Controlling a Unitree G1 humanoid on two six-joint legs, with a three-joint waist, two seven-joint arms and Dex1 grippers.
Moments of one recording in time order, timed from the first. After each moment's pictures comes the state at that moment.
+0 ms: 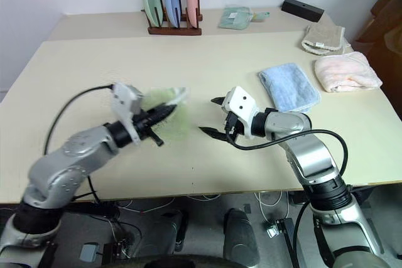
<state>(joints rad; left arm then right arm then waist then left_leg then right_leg) -0.28 0.58 -0.21 -0.48 -0.64 0.64 -0.30 -0.43 -0.60 0.17 -0.28 0.27 0.49 0.84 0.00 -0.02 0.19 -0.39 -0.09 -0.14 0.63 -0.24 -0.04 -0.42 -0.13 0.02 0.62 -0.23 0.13</state>
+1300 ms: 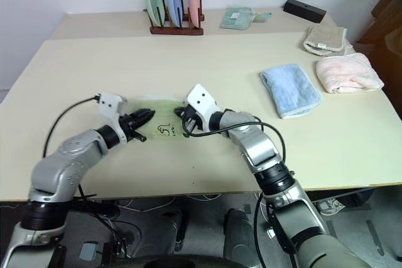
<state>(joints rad) -0.24 0.46 0.02 -0.19 -0.49 0.66 -0.34 -0.58 -0.23 0.35 0.11 0.13 0.49 0.64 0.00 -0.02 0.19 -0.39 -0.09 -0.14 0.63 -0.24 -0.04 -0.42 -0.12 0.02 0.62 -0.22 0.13</state>
